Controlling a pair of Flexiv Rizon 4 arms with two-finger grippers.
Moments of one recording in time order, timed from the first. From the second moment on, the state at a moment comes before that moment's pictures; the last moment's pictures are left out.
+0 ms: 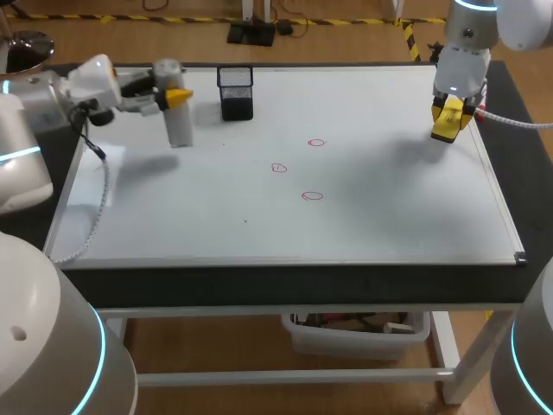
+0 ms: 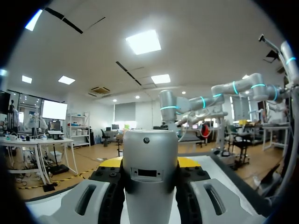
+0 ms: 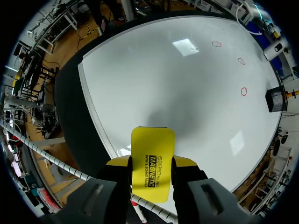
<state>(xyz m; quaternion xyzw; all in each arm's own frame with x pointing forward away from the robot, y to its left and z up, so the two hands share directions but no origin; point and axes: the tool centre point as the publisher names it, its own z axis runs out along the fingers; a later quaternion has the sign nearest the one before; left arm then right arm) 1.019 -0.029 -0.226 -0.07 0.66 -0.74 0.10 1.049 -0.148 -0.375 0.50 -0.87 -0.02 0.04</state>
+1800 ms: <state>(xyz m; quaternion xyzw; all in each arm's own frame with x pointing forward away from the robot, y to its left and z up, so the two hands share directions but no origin) 0.987 -0.216 -0.267 0.05 0.66 -0.75 -0.05 1.049 -0.148 -0.375 0.50 -0.87 -0.02 0.04</state>
